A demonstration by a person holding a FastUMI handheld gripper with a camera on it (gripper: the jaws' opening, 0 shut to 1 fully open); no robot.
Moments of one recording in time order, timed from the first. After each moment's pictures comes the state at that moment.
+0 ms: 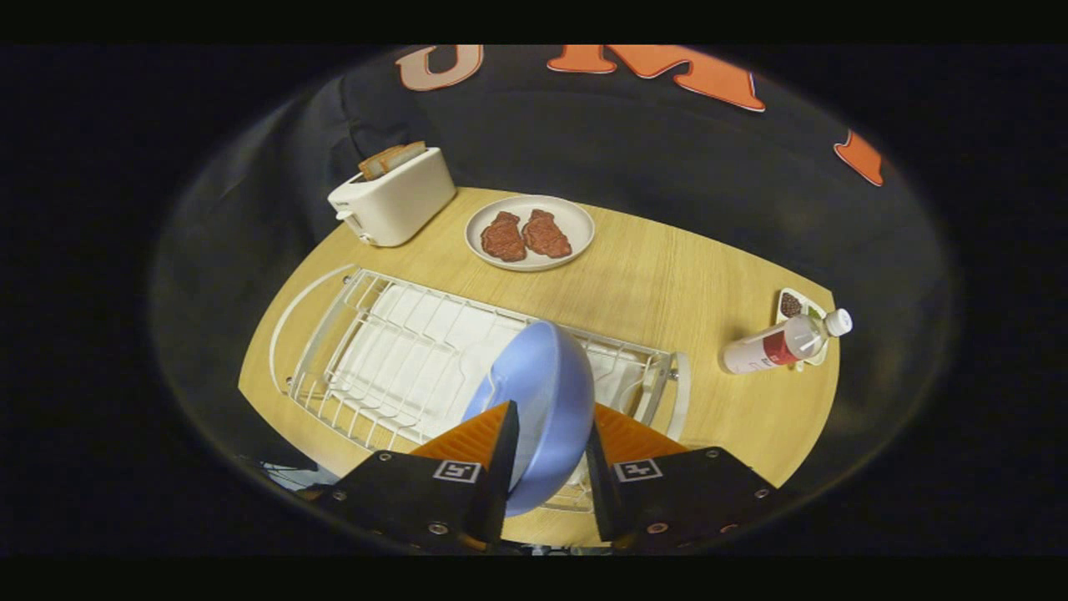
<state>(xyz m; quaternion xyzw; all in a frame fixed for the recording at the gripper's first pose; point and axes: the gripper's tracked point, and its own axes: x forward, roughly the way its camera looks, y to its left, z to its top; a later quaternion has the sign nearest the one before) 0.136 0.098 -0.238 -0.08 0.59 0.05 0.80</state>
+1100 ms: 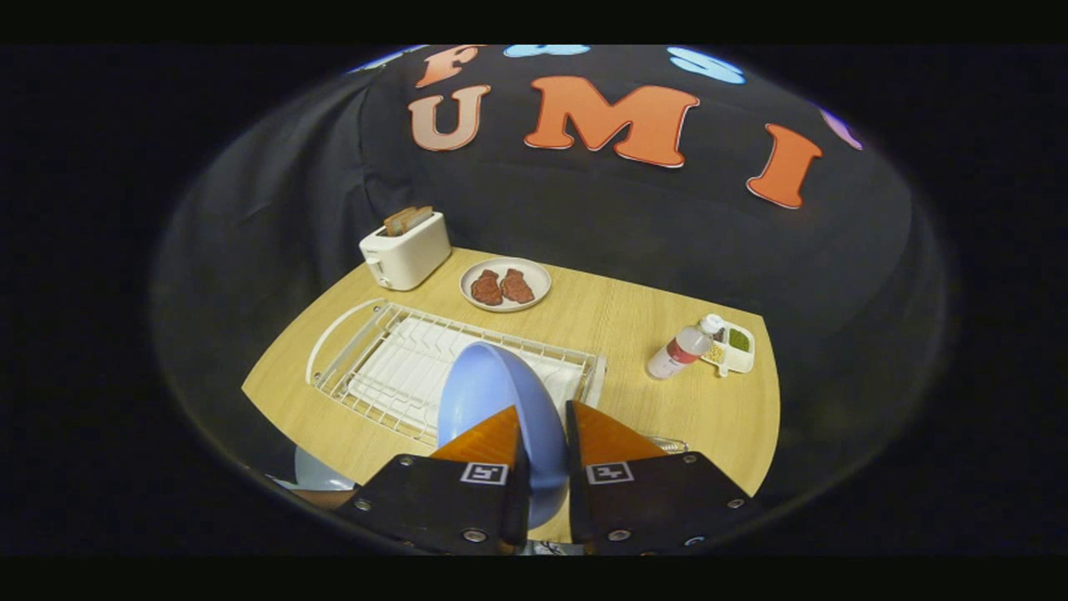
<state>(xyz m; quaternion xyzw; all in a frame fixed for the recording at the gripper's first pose) 0.048 0.061 -0.125 -0.06 0.47 0.04 0.88</state>
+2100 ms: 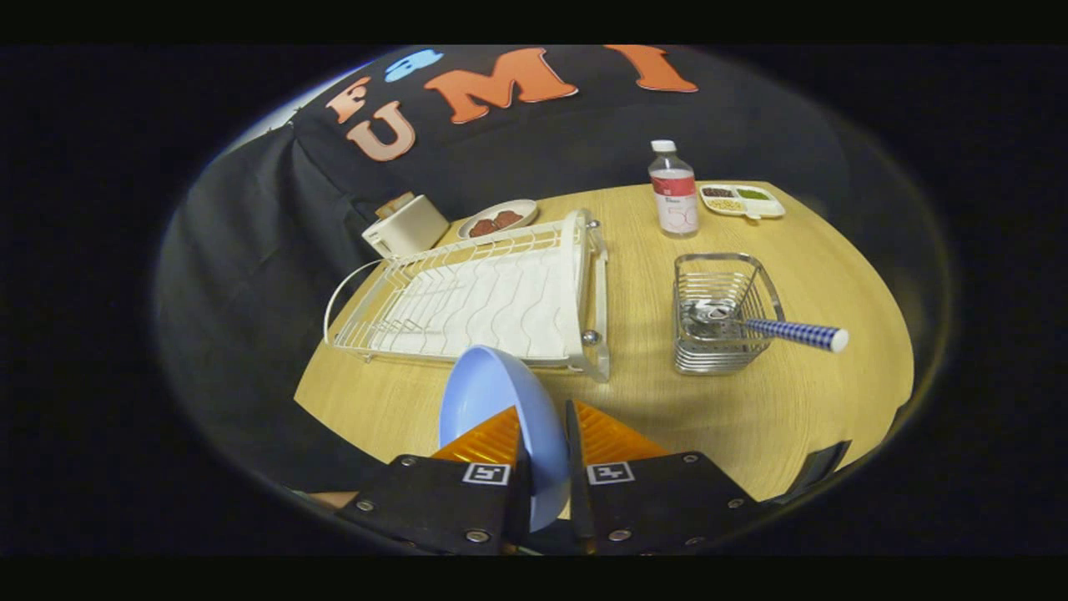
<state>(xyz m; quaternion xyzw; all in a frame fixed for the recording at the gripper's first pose) -0.099 0.039 -0.274 0.16 0.49 0.03 0.86</state>
